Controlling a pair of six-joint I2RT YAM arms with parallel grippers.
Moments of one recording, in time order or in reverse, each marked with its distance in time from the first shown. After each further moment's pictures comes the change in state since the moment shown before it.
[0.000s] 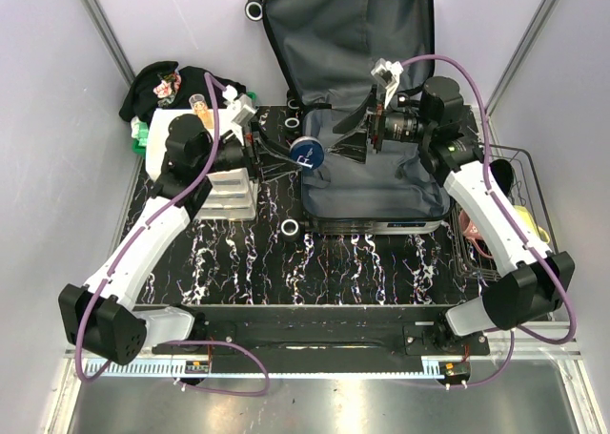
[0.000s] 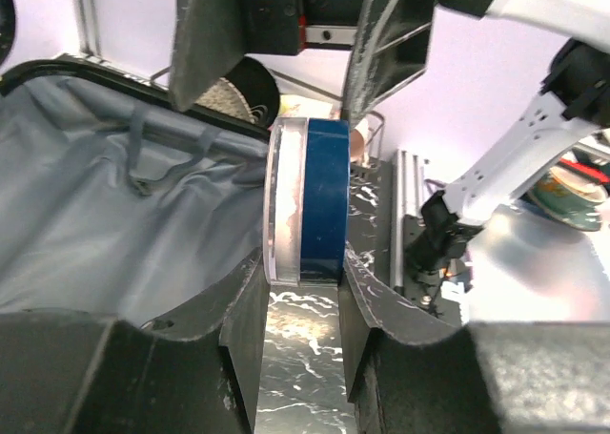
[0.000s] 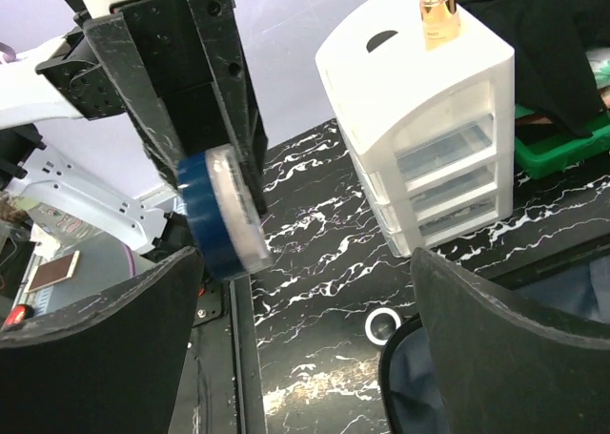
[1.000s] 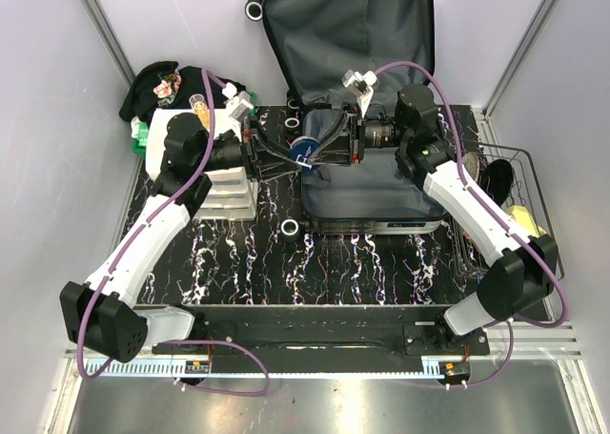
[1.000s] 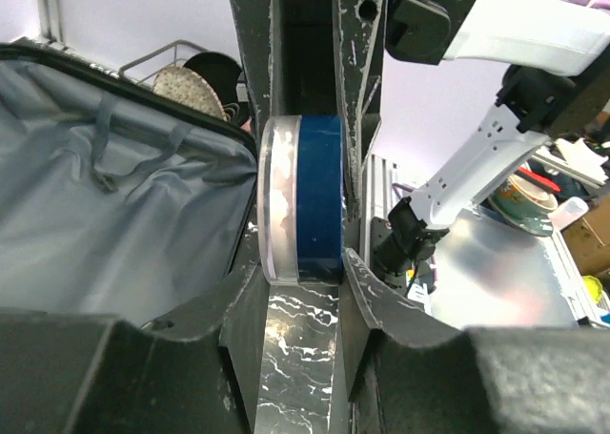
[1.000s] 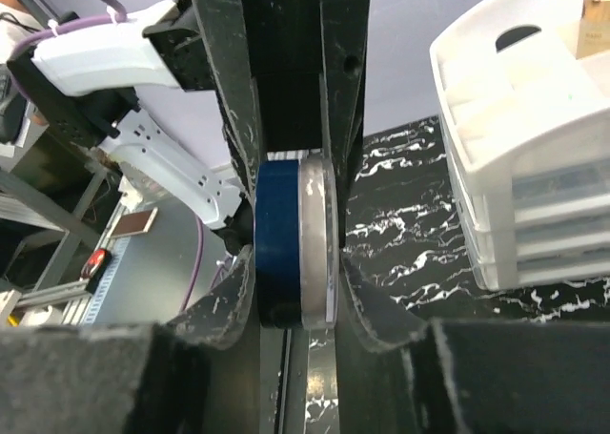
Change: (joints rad) left arm 0.004 0.013 0.000 0.074 0.060 -0.145; right arm 0.111 0.066 -0.052 0.276 -0.142 0.166
